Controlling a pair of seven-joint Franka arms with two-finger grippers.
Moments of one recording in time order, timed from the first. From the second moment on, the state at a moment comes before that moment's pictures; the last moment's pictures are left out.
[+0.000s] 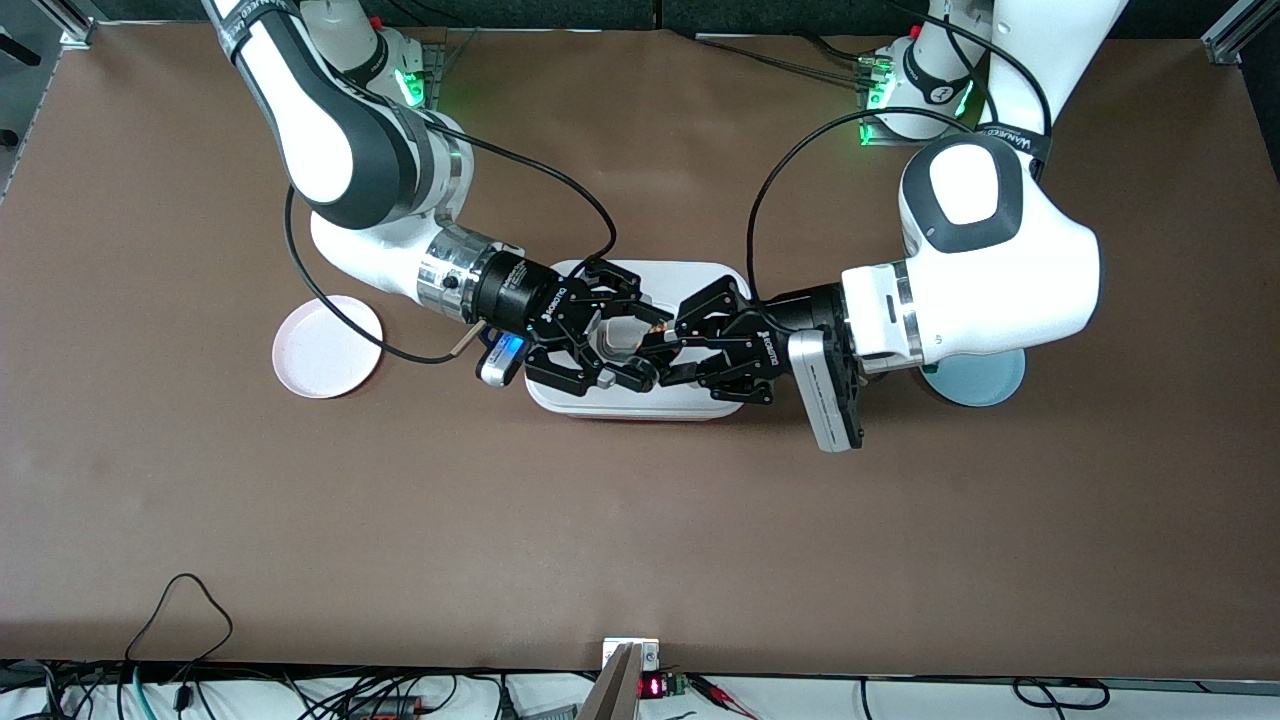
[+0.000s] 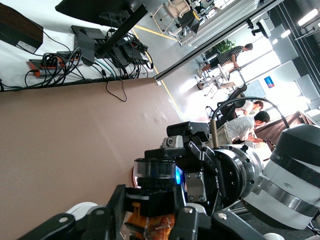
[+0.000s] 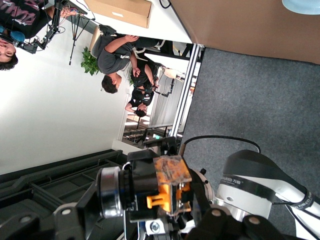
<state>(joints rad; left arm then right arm) -0.26 0.53 -0.20 -1.25 -1.12 2.13 0.53 0.37 0.44 0.25 -1.52 2.00 2.49 0.66</state>
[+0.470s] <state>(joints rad) -0.26 0.53 -0.20 -1.26 -1.12 2.11 0.52 0.37 0.42 0.25 -1.52 1.98 2.49 0.67</state>
